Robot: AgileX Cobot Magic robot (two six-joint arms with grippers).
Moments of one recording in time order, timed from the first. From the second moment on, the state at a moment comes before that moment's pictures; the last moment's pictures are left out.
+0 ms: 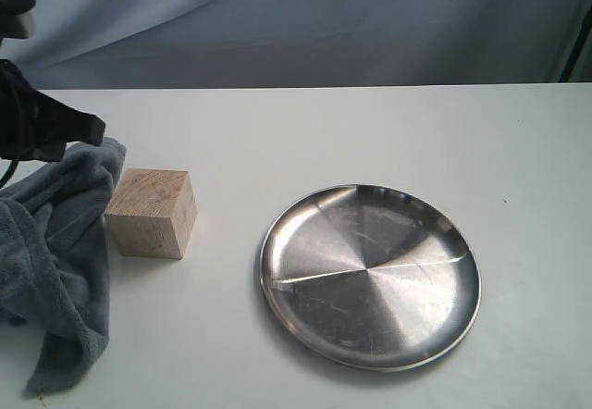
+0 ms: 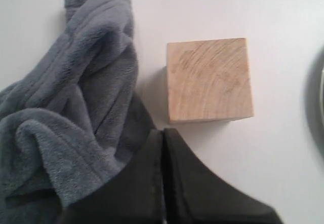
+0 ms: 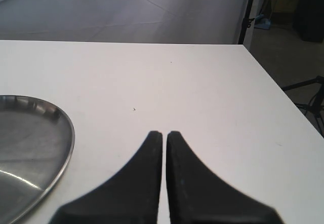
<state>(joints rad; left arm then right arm) -0.28 1.41 -1.06 0.09 0.82 -0.16 -0.08 0.01 0.00 -0.08 0.33 0.03</state>
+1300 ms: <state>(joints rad) -0.45 1.93 -1.48 0.25 1.13 -0.36 -0.08 0.01 0.00 -0.08 0.33 0.03</state>
